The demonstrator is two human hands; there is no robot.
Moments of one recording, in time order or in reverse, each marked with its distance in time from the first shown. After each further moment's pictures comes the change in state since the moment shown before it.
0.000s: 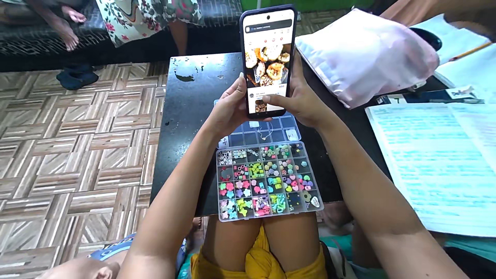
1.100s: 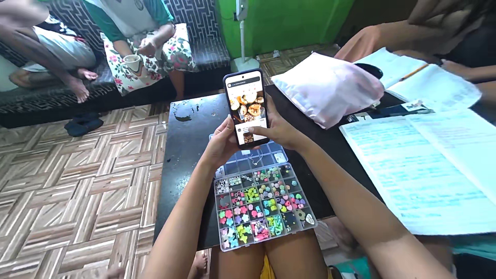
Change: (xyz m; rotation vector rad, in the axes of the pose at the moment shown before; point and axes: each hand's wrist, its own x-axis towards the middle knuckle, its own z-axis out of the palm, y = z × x) left_hand 0.000 -0.003 -0.006 -0.010 0.037 -0.015; right_hand -0.004 0.001 0.000 -0.058 0.037 0.080
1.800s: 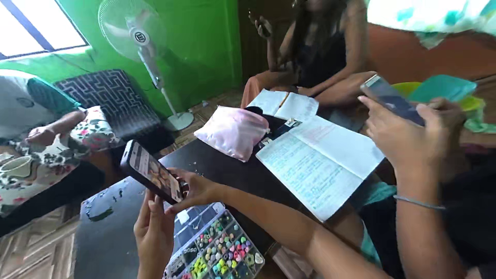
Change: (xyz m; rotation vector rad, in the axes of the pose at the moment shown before) left_hand -0.013 -0.014 0.049 0.335 0.127 0.550; right_hand 0.001 -0.012 0.017 -0.142 0.062 -0.196
